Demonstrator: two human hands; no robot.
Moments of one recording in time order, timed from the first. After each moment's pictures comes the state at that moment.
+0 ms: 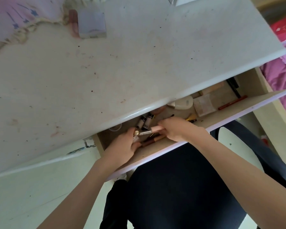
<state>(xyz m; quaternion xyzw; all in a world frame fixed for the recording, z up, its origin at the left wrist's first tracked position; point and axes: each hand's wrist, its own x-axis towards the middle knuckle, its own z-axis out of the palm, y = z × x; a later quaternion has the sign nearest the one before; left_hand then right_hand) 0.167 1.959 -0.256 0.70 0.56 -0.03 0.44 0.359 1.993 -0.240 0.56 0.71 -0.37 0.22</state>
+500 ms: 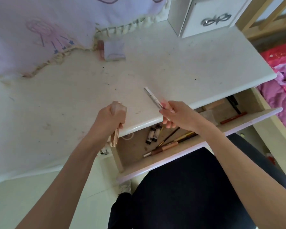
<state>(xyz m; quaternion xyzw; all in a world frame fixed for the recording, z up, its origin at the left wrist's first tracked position) 0.124 2.012 -0.160 0.47 0.65 0.25 0.54 0.336 2.012 -0.143 0.64 0.58 -0.50 -0.08</state>
